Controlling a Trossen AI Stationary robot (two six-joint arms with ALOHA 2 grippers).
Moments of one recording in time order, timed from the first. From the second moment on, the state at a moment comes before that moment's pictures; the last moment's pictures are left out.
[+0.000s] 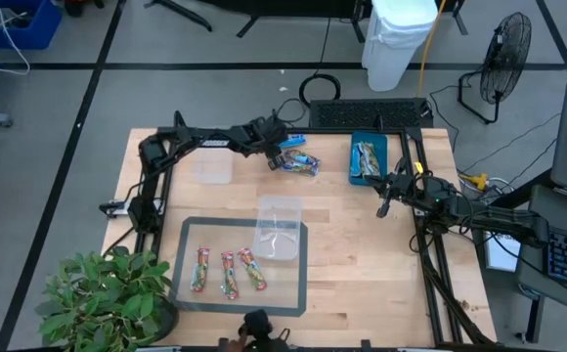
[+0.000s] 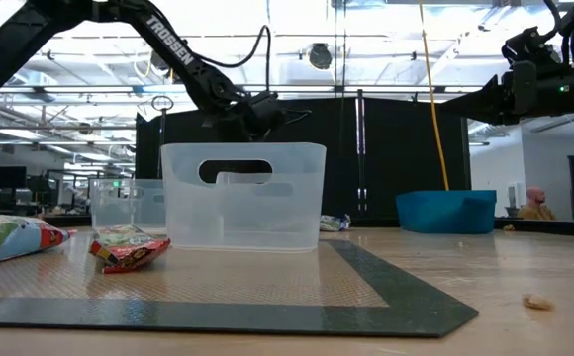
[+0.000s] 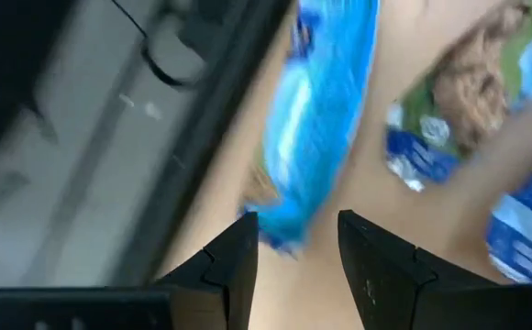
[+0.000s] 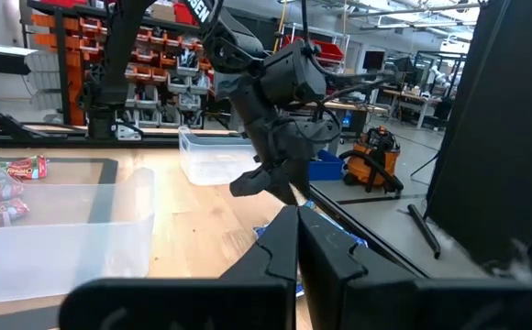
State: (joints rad) left arm 0.53 2.06 1.38 -0.26 -0.27 0.27; right arm -0.25 0.15 0.02 0.16 0.18 -0.14
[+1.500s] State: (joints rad) left arm 0.57 2.08 1.40 -0.31 -0.17 0.28; right arm -0.25 0.15 0.02 0.16 0.18 -0.14
